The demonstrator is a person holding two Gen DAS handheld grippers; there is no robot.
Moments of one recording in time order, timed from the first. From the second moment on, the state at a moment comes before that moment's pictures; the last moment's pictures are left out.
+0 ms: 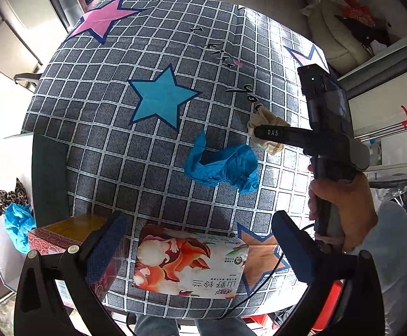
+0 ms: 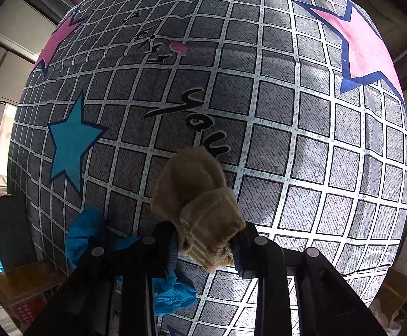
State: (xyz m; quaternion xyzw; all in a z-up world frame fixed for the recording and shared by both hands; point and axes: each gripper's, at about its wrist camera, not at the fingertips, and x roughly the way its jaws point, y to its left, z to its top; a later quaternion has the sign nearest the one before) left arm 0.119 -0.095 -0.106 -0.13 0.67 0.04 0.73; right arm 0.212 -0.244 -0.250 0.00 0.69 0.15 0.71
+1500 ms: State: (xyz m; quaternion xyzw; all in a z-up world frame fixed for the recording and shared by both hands) left arm 0.132 -0.176 -0.152 -0.04 0.67 -0.01 0.74; right arm 0.109 -0.323 -0.180 0.08 0.69 0.15 0.70
